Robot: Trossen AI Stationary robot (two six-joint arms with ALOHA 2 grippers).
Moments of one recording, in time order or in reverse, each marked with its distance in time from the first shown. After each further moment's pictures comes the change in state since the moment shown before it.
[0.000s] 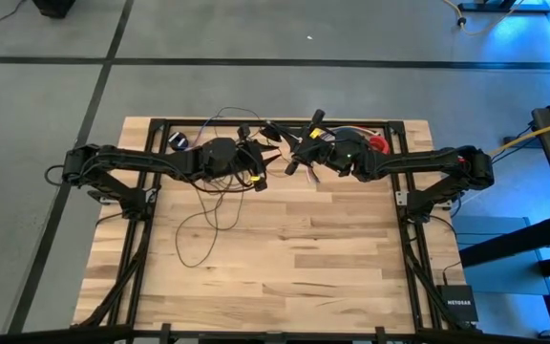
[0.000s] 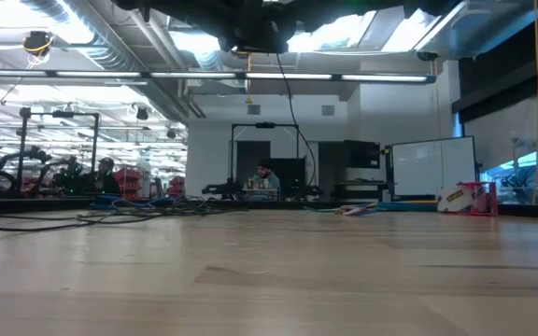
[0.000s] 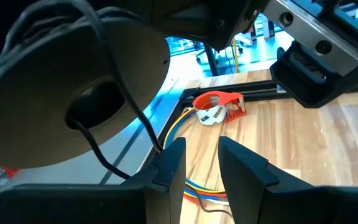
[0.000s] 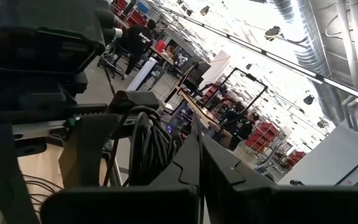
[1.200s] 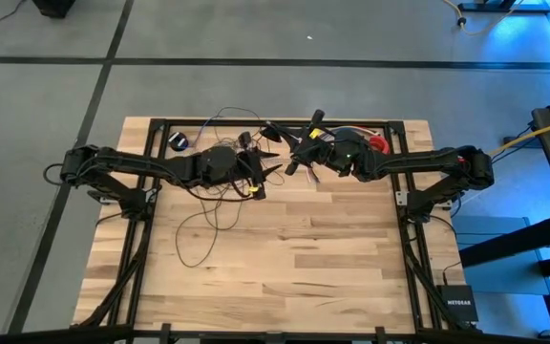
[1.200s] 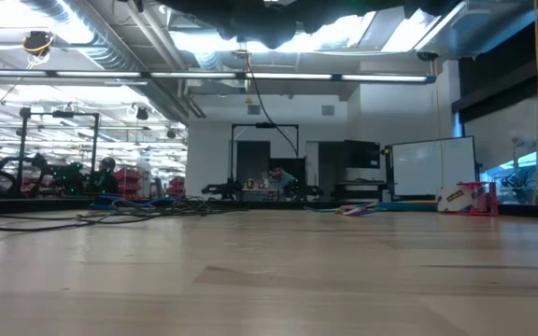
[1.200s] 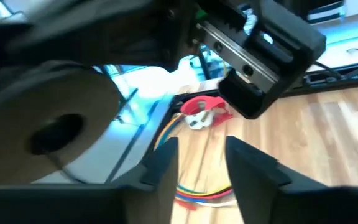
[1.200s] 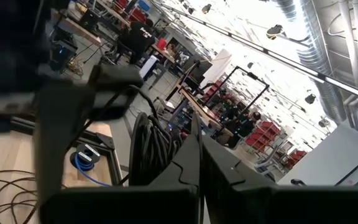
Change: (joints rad) left arm -0.075 -0.019 -0.001 -0.010 -0.043 0.032; right arm 0.000 0.000 0.000 -0.010 0.001 0.000
